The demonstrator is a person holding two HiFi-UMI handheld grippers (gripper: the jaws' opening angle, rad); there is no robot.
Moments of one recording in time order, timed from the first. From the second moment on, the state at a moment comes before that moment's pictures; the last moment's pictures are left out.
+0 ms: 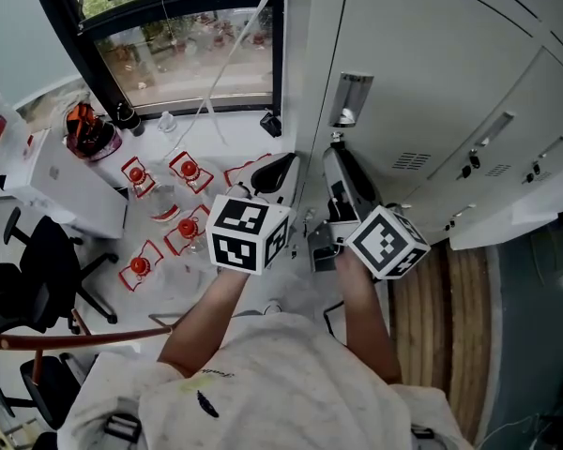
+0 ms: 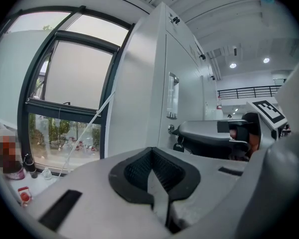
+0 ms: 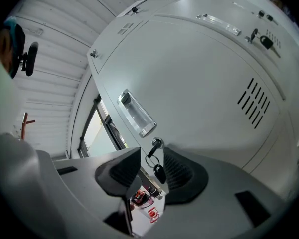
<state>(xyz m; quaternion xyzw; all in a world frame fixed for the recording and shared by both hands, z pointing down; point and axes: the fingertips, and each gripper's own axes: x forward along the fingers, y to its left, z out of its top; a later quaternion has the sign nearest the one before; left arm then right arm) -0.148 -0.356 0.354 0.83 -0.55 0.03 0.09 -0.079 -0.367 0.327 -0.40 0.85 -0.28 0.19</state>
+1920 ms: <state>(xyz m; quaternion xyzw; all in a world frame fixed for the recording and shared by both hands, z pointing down) -0.152 -0.355 0.364 0.84 -0.53 0.02 0.12 -0.060 -0.368 0.330 -0.31 0.75 -0.45 0.37</state>
